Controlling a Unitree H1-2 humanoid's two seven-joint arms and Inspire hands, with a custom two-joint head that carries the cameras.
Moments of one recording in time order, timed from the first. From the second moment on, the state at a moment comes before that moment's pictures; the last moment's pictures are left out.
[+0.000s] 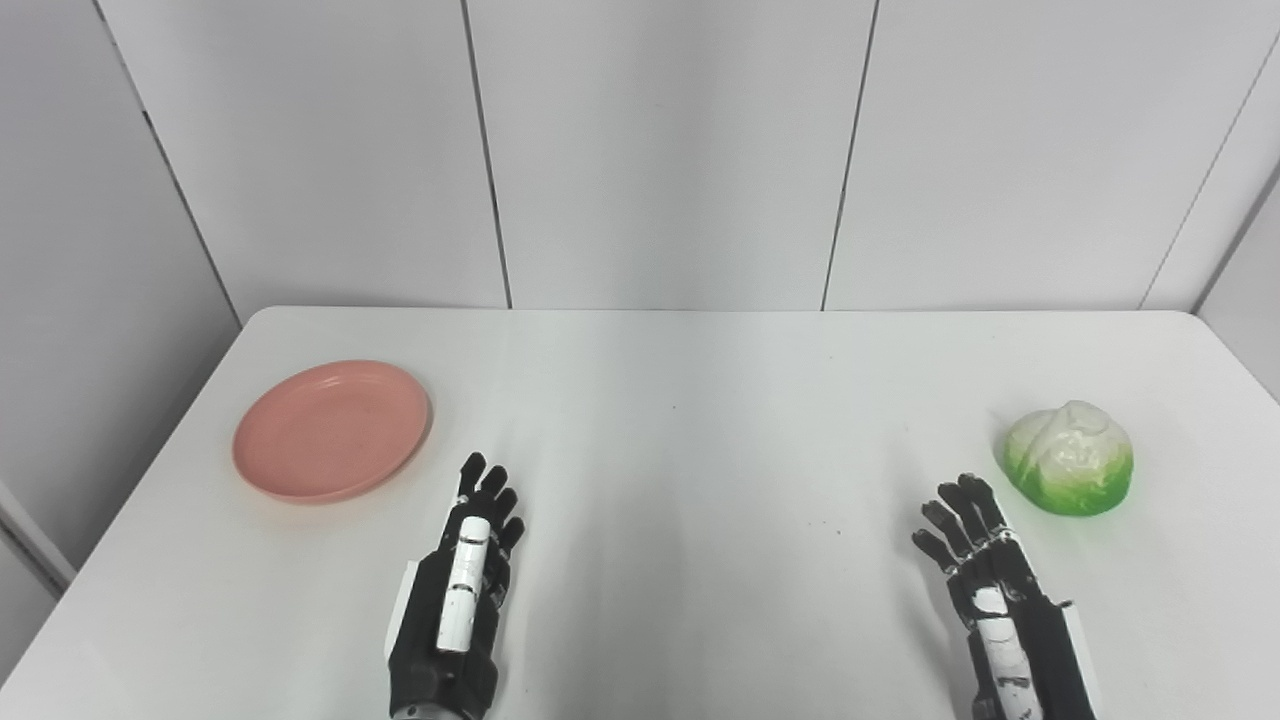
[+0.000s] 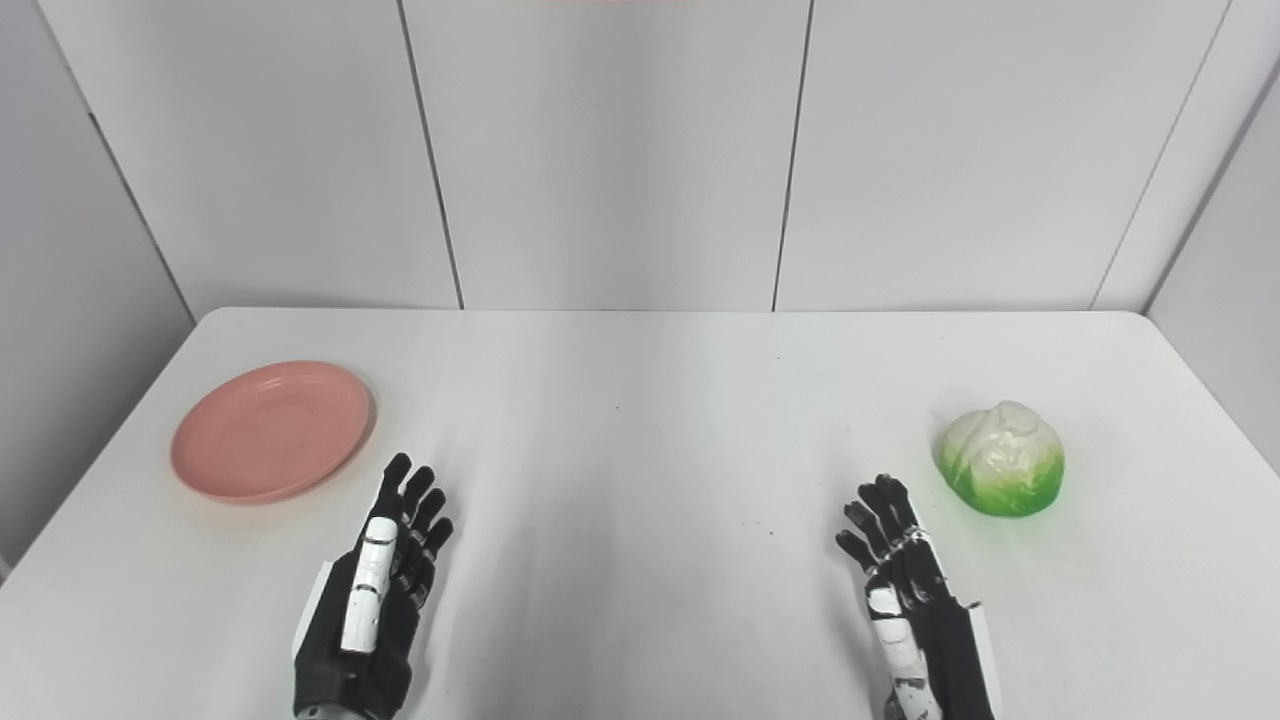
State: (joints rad) left arm 0.14 -0.02 -0.11 -0.41 -0.26 0.19 0.15; right arm 0.13 0.04 -0.02 -0.16 0.15 -0.24 0.12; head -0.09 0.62
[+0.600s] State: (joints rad) left arm 0.14 -0.01 -0.07 -0.45 -0.28 0.23 0.15; right arm 0.13 0.05 0.04 -0.18 0.07 -0.24 0.06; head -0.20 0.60
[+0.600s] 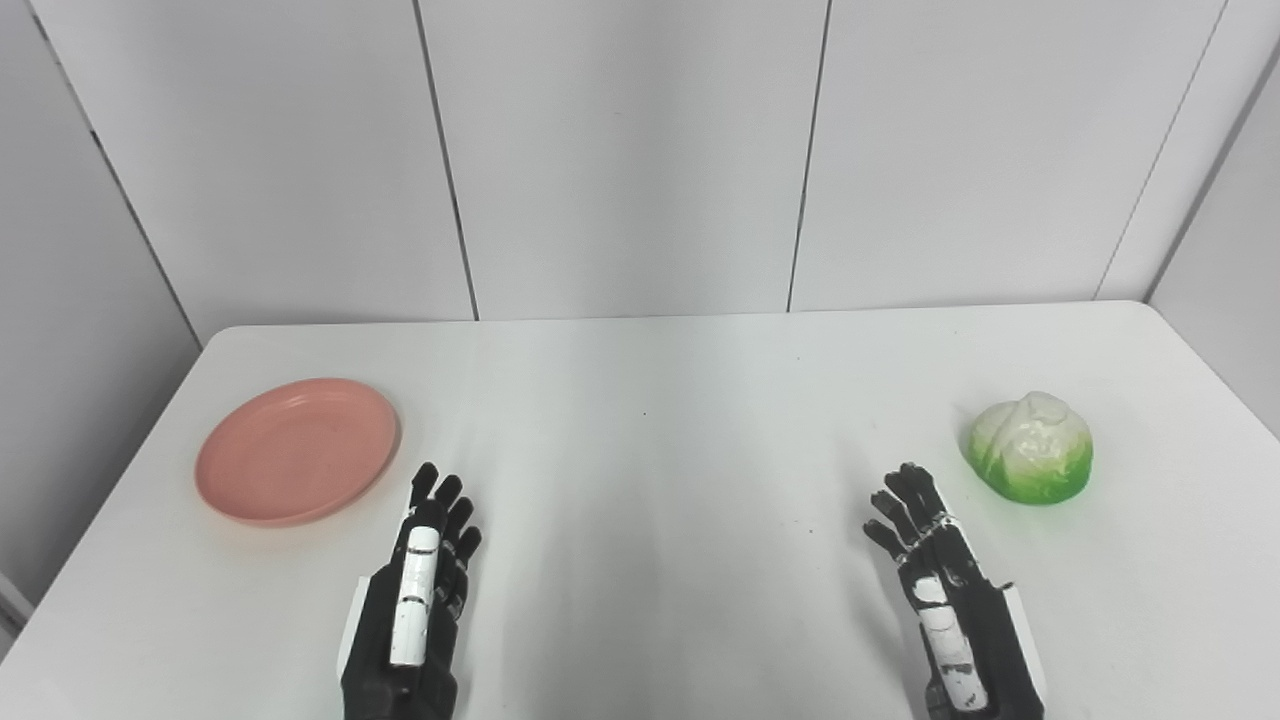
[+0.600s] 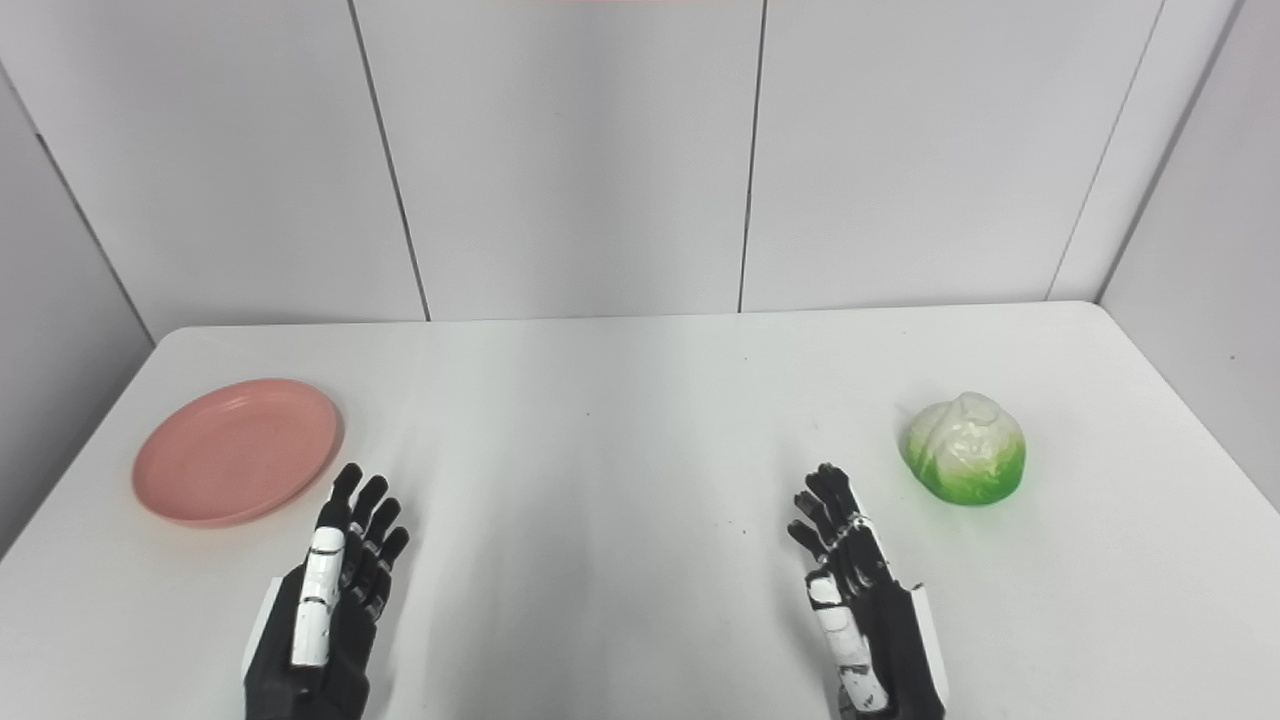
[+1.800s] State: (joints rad) left arm 0.15 -0.04 -0.20 -0.34 -0.11 0.13 0.19; right arm 0.13 0.02 -0.07 -0.05 0.26 -0.31 0.19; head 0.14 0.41
